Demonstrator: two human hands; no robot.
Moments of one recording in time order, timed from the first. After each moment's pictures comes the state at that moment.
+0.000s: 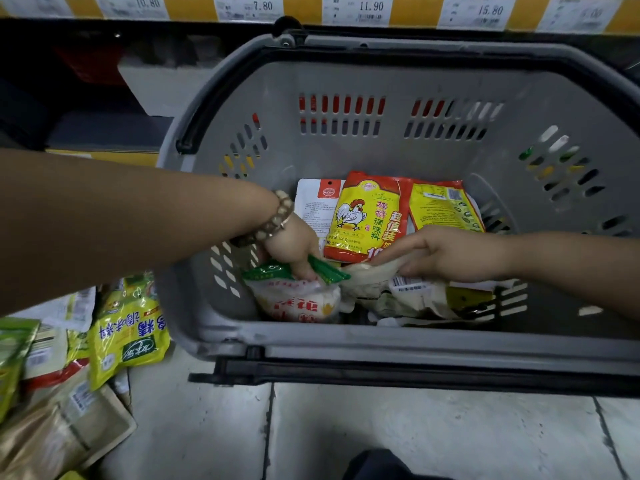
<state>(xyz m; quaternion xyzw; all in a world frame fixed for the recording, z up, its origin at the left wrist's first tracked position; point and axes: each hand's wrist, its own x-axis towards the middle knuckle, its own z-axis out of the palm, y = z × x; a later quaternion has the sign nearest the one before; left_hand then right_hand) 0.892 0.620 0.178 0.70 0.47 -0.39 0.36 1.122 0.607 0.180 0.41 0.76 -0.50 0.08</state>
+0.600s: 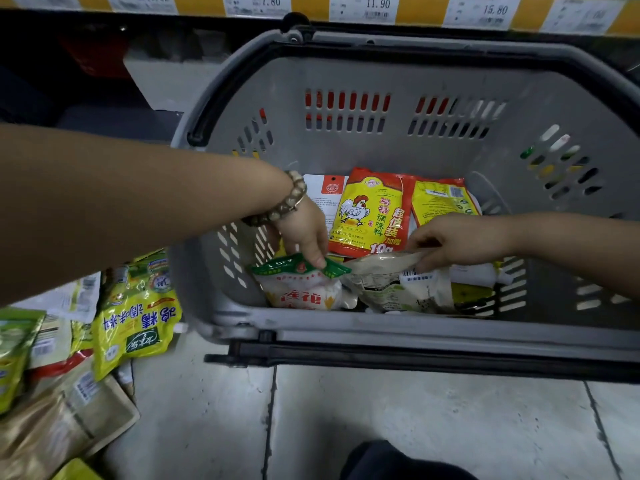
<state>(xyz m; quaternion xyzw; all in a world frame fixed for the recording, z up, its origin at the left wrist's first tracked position) 0.896 0.621 0.200 0.69 0.48 -0.36 0.40 1.127 0.626 0.183 0.42 0.80 -0.36 0.22</state>
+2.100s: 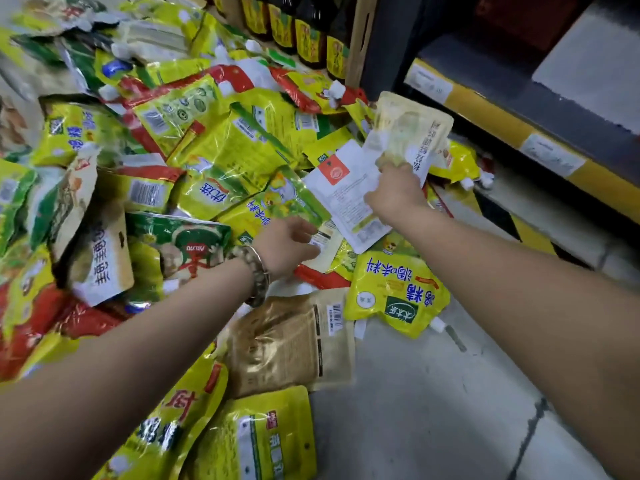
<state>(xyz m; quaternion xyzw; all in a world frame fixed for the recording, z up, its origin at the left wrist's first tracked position) 0.470 0.345 0.011 0.29 0.83 0.32 0.35 0.536 0.530 0.013 0.43 0.87 -0.24 0.03</state>
